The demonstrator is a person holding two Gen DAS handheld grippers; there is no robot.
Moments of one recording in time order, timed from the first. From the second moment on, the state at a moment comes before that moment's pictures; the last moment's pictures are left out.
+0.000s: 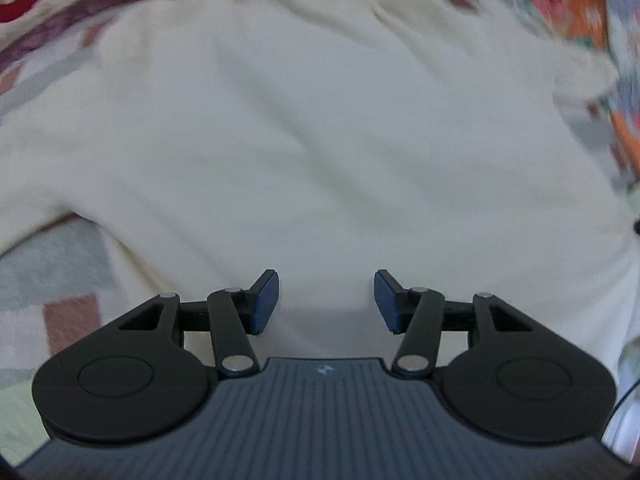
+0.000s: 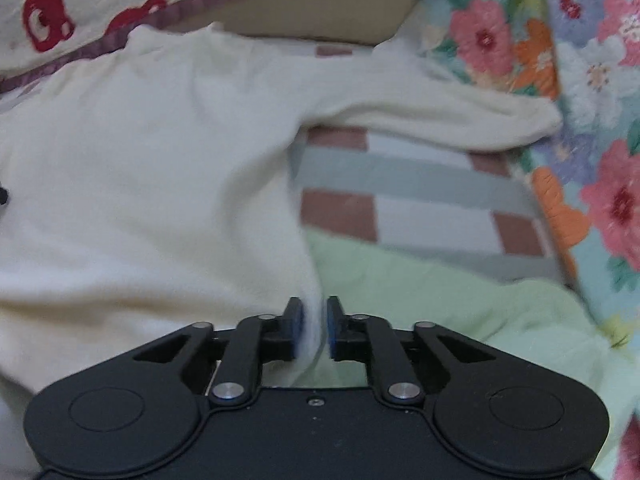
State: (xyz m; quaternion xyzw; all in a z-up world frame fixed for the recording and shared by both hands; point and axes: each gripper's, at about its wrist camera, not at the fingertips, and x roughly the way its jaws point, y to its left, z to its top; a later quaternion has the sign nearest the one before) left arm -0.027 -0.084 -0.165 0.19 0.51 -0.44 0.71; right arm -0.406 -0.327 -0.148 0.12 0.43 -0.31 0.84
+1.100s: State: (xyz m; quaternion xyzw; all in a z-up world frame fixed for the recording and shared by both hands) left arm 0.261 -0.175 -0.216 0.16 0.43 -0.42 0.79; right arm 0.029 -0.568 -0.193 0.34 0.43 -0.10 0.83
